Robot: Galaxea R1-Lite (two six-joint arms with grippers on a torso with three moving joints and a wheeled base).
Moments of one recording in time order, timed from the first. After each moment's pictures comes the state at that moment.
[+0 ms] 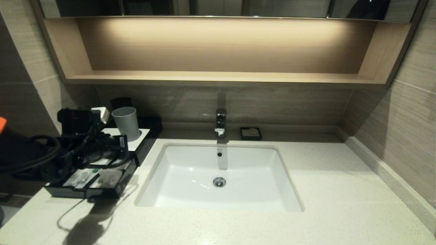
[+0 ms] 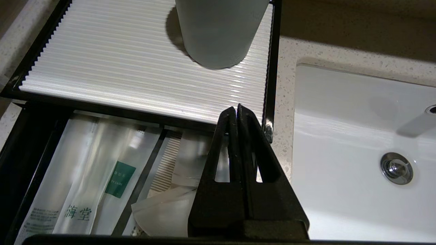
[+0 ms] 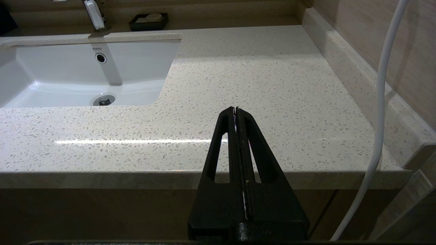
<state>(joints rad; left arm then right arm) -0.02 1.88 -0.88 -0.57 0.07 -0.09 0.00 0.00 0.00 -0.01 0.00 0.05</state>
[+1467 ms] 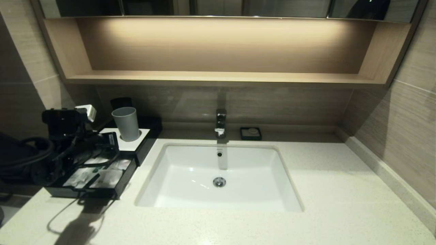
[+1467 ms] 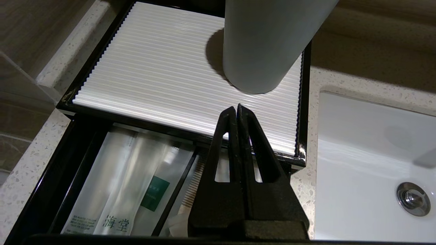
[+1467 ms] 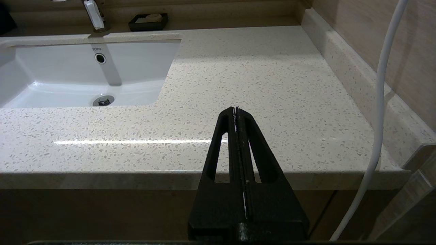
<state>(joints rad) 0.05 1.88 -0.85 -0.67 0.07 -0.09 0.00 0.00 0.00 -0.01 0.00 0.05</state>
